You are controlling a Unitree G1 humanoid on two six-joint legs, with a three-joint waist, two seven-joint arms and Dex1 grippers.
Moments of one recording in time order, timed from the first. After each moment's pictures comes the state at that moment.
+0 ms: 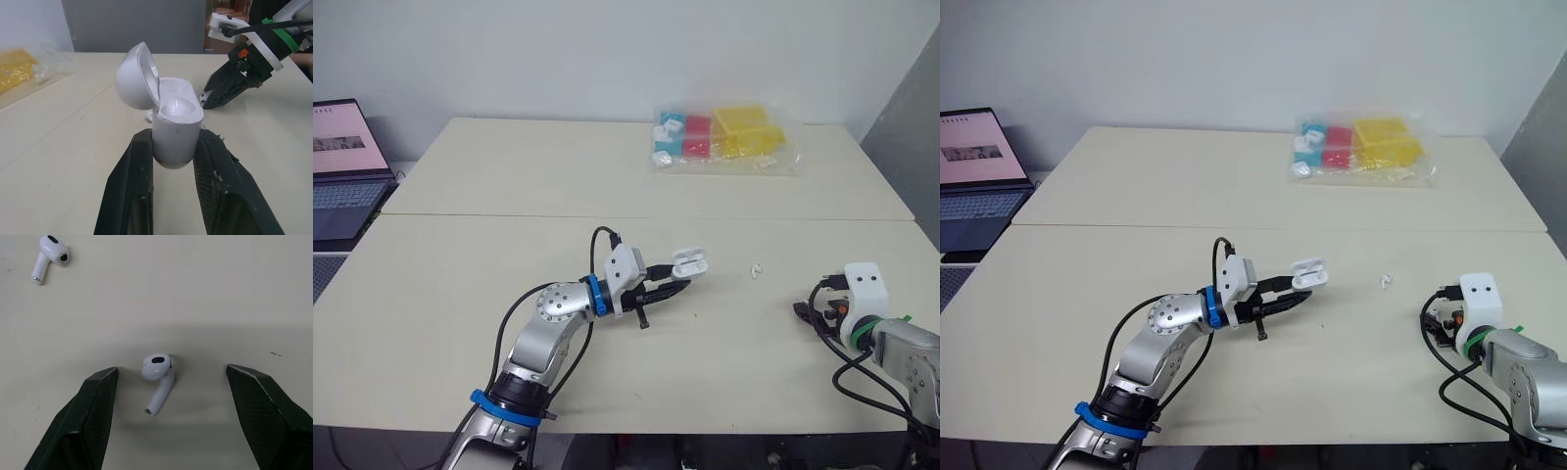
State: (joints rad) left arm -0.35 0.30 -0.23 -0.03 -0.27 0.10 -0.92; right arm -0.08 -0.54 -0.36 -0.48 0.33 1.26 0.30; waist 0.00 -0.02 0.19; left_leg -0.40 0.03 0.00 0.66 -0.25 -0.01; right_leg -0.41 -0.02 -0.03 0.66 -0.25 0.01
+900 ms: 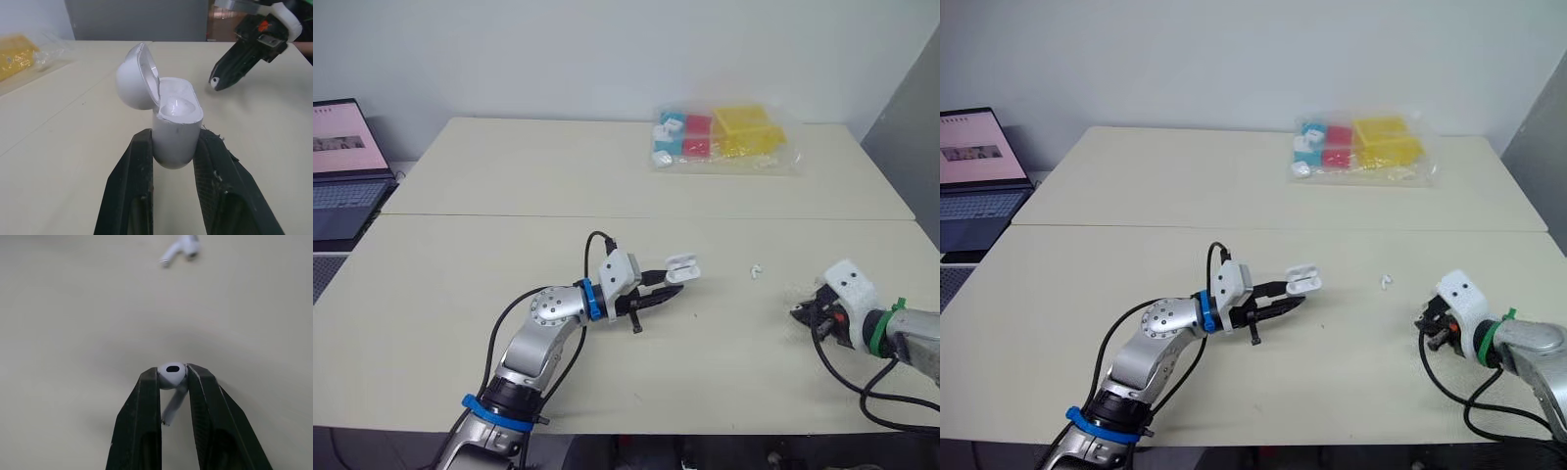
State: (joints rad) left arm -0.31 0.35 -0.23 -0.06 -0.26 0.10 -0.93; right arm 0.02 -1.04 -0.11 -0.47 0.35 0.86 0.81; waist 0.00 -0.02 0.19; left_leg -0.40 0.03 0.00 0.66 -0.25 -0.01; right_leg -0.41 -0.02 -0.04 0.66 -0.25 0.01
